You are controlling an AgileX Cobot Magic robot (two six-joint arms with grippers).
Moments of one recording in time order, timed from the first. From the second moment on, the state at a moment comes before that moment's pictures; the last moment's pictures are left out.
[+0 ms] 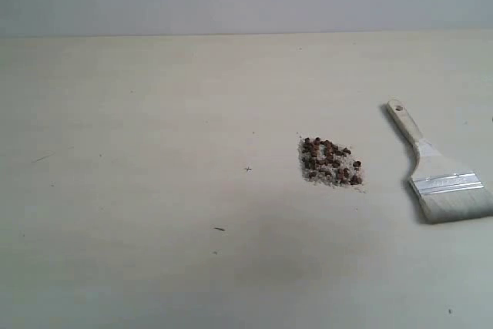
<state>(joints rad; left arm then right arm) -0.06 0.01 0.00 1.24 0.13 -1.72 -0.06 1.04 -0.33 0.48 -0.05 -0.32</state>
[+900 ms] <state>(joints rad) -0.06 0.01 0.00 1.24 0.13 -1.72 -0.06 0.89 -0.31 0.50 -0.06 -0.26</state>
